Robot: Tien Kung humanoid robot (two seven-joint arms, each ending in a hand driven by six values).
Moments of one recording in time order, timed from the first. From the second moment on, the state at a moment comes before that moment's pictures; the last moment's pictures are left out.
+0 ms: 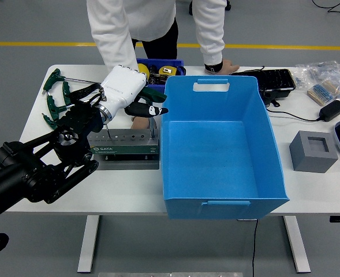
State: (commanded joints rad) left arm -0.76 0.22 -0.63 -1.08 2.27 0.24 0.25; right arm 0.13 -0.21 1.26 0.18 -1.33 -0.10 -0.11
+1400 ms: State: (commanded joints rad) left arm -0.88 0.38 -0.65 -1.40 2.15 0.05 0.30; right arm 0.13 -0.21 1.26 0.18 -1.33 -0.10 -0.11
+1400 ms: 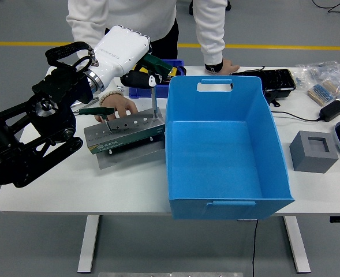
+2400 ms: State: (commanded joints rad) left arm -0.77 0.43 -0.66 -1.46 2.15 0.06 0.28; right arm 0.12 -0.21 1.26 0.18 -1.31 -0.10 -0.11
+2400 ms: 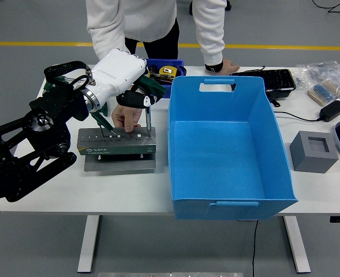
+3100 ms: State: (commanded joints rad) left arm -0.78 0.48 -0.72 -1.62 2.17 0.02 0.30; right arm 0.12 -0.21 1.27 0.18 -1.32 -0.10 -0.11
